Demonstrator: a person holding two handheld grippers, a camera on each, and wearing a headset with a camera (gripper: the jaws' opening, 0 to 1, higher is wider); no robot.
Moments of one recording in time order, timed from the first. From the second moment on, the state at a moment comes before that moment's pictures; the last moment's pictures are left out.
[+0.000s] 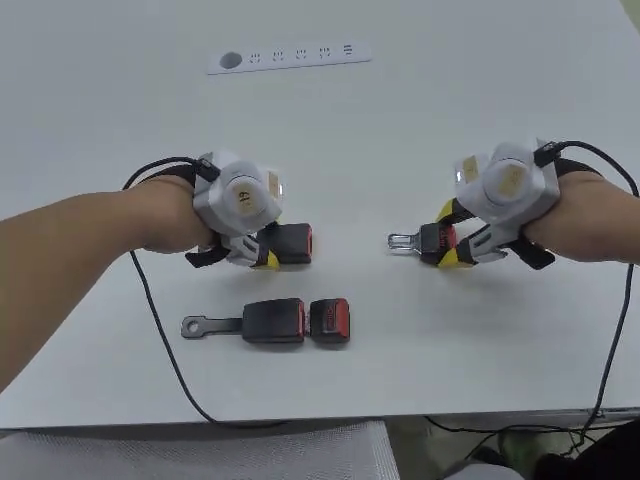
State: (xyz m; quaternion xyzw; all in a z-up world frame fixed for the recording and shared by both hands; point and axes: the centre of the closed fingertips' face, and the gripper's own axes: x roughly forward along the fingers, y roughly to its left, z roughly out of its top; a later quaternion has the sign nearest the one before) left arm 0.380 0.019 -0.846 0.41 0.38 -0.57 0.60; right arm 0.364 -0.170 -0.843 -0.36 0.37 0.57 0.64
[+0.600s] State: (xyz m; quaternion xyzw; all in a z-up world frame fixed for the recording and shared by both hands) left arm 0.382 0.020 -0.847 0.41 0.38 -0.57 0.60; right arm 0.370 -0.101 -0.843 -0.36 0.35 0.58 0.64
